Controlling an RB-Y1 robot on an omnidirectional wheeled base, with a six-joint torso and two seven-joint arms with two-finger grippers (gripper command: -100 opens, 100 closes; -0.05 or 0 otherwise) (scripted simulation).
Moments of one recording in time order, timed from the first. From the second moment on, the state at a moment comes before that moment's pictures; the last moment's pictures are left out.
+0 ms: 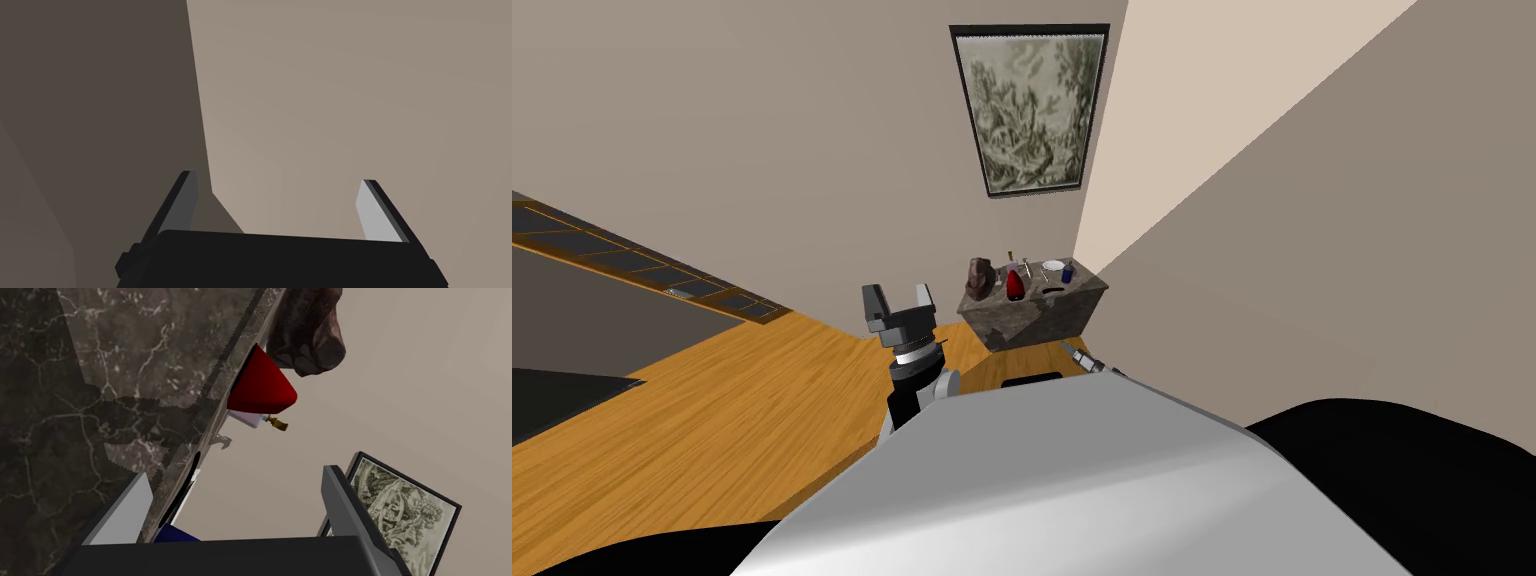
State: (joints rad) left arm 0.49 0.03 -0.02 -2.34 0.00 -0.65 0.06; right arm 0.65 -0.69 0.38 -1.88 0.22 -0.46 0.00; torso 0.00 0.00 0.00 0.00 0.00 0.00
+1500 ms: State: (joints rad) left arm 0.49 0.03 -0.02 -2.34 0.00 -0.65 0.06; right arm 0.62 -1.06 0.51 -1.50 0.39 -0.57 0.08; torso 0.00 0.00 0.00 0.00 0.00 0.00
